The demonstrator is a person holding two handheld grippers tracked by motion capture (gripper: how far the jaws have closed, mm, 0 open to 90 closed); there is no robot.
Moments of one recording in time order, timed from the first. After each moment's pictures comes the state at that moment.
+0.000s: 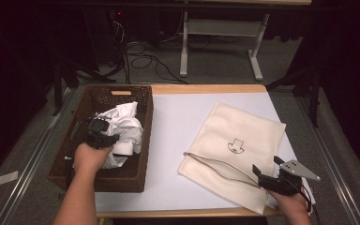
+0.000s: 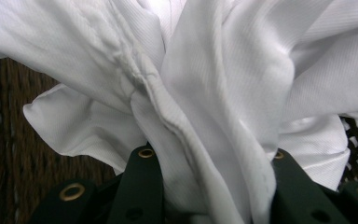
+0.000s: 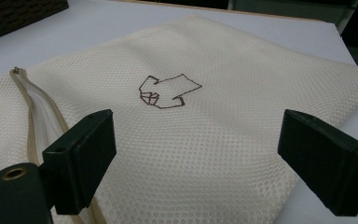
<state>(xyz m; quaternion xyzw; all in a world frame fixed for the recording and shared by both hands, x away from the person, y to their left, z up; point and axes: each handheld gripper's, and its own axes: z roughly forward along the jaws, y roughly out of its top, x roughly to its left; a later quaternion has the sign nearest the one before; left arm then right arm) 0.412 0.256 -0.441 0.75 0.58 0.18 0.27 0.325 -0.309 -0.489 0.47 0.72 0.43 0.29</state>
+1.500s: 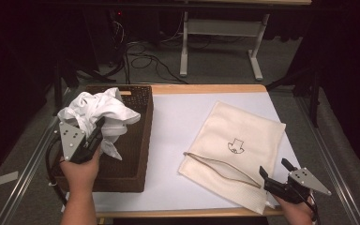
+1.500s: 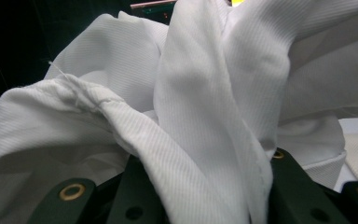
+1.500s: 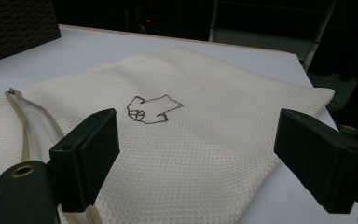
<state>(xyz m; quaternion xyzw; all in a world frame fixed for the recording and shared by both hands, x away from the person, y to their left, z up) 0.317 0.250 -0.378 0.58 0.42 0.49 0.50 0.303 -0.319 -0.487 0.45 0.68 0.46 0.35</state>
